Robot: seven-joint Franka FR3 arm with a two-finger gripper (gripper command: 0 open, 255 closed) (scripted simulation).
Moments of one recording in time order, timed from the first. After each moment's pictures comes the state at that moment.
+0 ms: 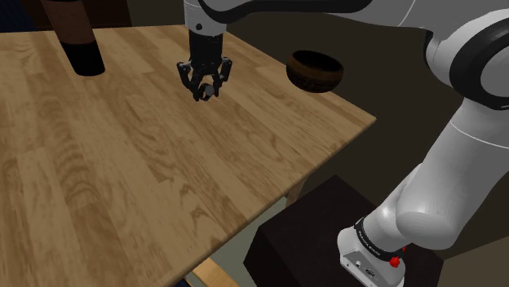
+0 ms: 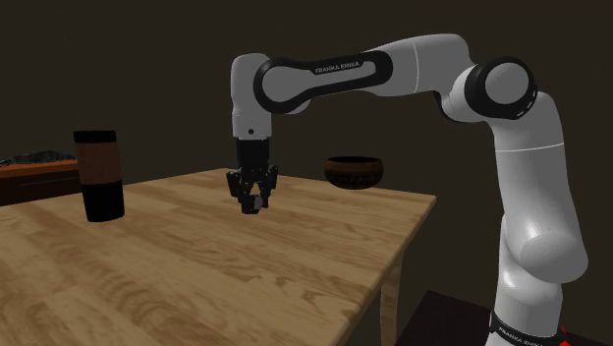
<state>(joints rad) 0.19 0.20 0.37 -1.57 -0.07 1.75 0.55</state>
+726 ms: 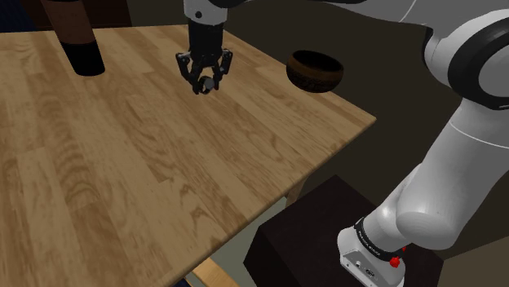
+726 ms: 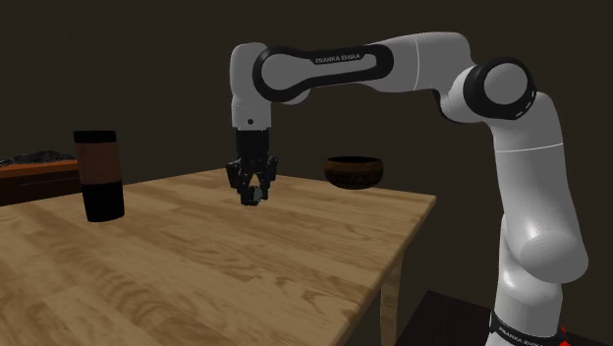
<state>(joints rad) 0.19 0.20 0.37 -1.51 -0.07 1.70 0.55</state>
